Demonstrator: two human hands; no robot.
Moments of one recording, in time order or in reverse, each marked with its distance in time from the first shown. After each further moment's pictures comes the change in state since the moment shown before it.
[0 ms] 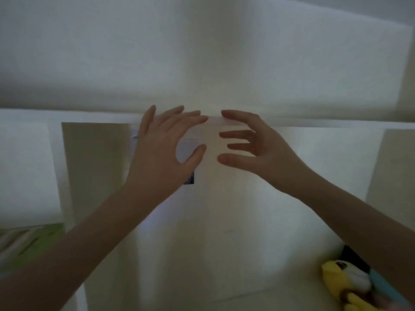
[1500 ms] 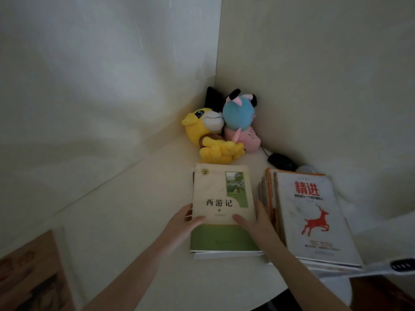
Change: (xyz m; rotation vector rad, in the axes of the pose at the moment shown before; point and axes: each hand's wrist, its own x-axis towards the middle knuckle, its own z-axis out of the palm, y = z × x) left_hand -0.342 0.287 0.397 -0.972 -1.473 -1.114; right_hand -0.526 0.312 -0.089 0.070 0.582 1.531
